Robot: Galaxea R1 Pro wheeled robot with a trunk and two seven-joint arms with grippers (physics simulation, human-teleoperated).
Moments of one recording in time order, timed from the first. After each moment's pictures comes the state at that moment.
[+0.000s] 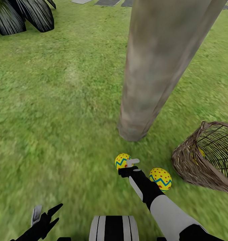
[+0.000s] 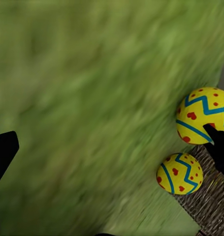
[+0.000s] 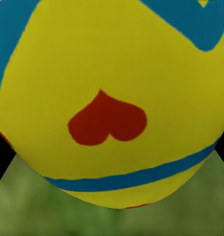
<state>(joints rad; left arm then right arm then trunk) -0.11 0.13 0.47 -0.94 0.75 0.76 -0.67 -0.77 0.17 0.32 -0.59 -0.17 0.39 -0.15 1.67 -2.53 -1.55</state>
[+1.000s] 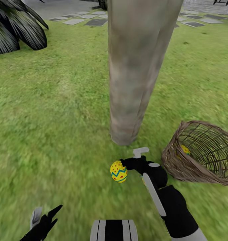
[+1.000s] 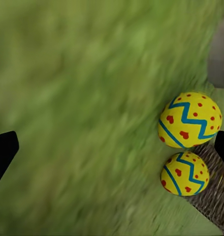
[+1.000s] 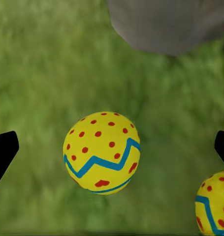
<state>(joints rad) -0.10 0.12 0.46 -0.92 0.74 0.63 -0.67 -0.49 0.07 0.32 -1.59 -0.17 0.92 -0.13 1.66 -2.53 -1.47</state>
